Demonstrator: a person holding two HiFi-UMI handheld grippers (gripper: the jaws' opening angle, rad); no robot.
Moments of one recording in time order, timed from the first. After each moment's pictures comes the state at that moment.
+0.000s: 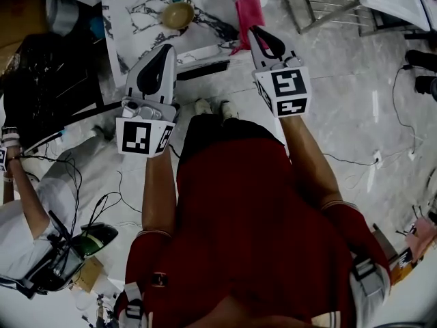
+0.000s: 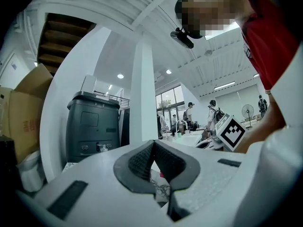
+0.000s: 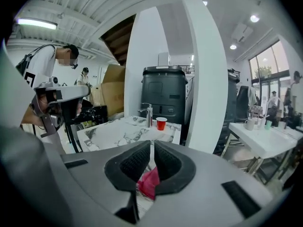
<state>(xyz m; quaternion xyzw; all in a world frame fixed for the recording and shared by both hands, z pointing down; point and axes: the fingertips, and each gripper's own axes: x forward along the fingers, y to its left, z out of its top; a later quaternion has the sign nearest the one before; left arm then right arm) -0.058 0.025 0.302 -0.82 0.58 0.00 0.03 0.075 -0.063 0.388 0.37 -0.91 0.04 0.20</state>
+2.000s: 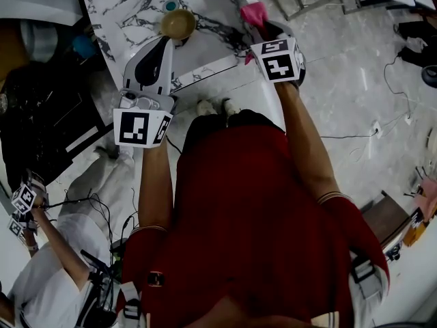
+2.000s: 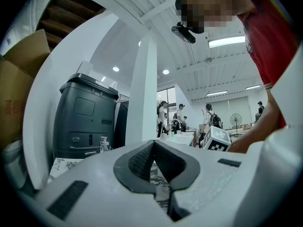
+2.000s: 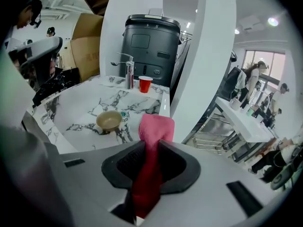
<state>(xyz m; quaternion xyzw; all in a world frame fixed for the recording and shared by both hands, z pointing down) -0.135 -0.045 0.337 -0.86 0.51 0.01 -0.01 0.060 -0.131 0.495 0.45 -0.79 0.11 0.41</state>
